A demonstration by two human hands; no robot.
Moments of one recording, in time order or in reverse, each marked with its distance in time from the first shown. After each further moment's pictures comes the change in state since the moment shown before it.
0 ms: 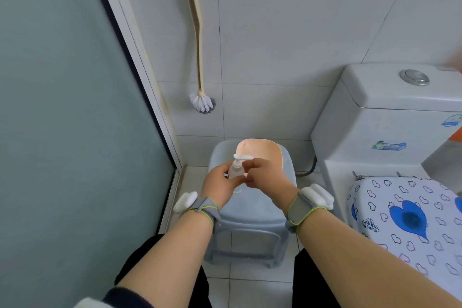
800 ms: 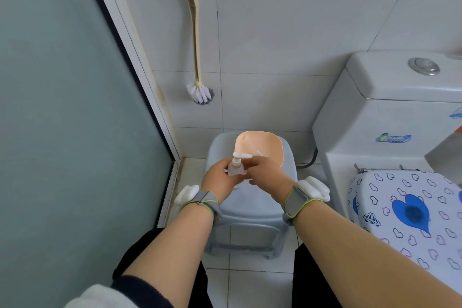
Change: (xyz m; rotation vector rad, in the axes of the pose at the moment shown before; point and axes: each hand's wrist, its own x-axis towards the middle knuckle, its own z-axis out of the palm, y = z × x) left_hand 0.016 -0.018 0.006 0.051 -0.041 -0.038; right_hand 0.021 0.014 0.005 -0.132 -0.031 0.033
